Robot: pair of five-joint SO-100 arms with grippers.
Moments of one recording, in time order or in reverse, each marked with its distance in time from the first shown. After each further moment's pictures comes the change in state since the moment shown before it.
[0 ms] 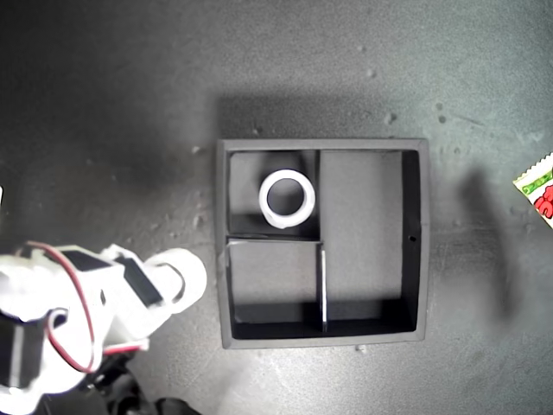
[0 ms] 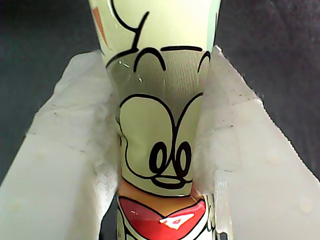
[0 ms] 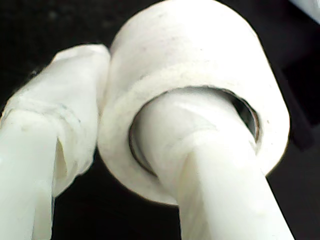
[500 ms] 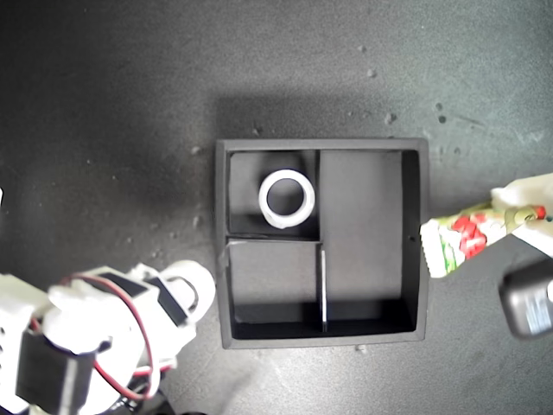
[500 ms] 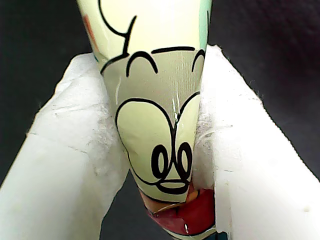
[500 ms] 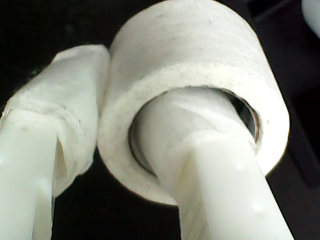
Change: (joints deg) arm 0 2.7 -9.8 -8.8 3.2 -0.4; arm 1 7.9 -0.1 -0.4 -33.1 -114.3
